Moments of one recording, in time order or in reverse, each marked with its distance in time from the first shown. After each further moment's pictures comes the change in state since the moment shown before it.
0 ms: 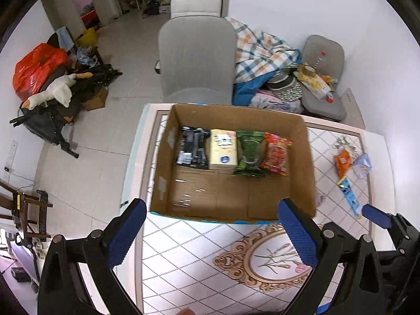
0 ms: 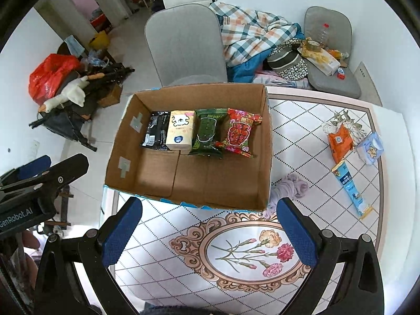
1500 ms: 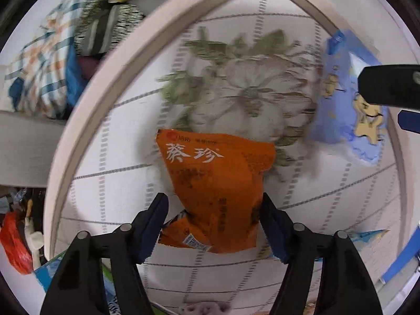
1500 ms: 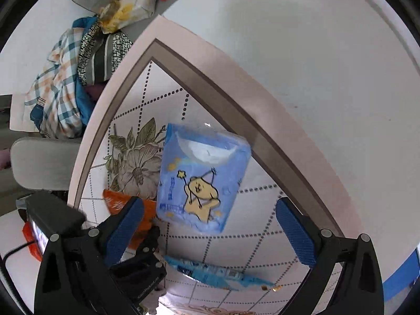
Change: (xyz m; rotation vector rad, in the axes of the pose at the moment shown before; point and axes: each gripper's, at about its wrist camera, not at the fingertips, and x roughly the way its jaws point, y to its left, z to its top) left arm 0.347 -0.470 0.049 0.815 0.438 0.037; right arm 0.172 -0.531 0.062 0.879 0.251 -0.011
